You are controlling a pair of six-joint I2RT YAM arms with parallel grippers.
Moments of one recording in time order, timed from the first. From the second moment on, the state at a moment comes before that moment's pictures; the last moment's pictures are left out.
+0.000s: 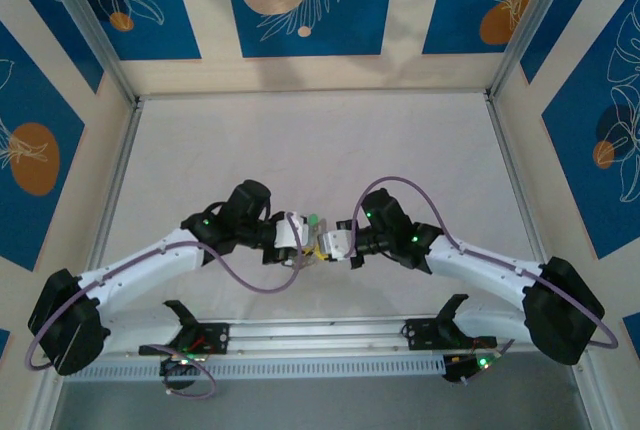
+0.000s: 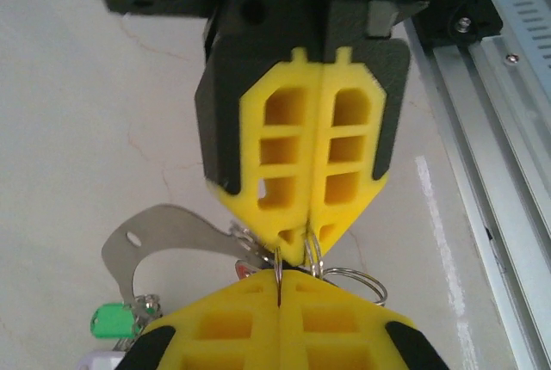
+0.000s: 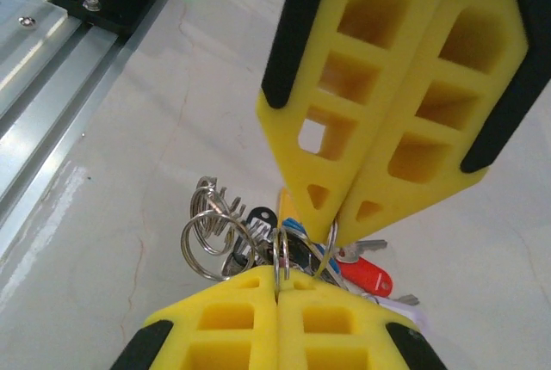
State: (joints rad) left arm -0.78 1.15 0.75 -0.36 0.58 0.69; right arm 0.80 1.16 0.58 -0.05 -0.61 -0.84
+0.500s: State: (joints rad) left arm -0.83 1.16 0.76 -0.38 0.57 0.81; right arm 0.79 1.19 0.61 -0.13 -0.66 -0.82
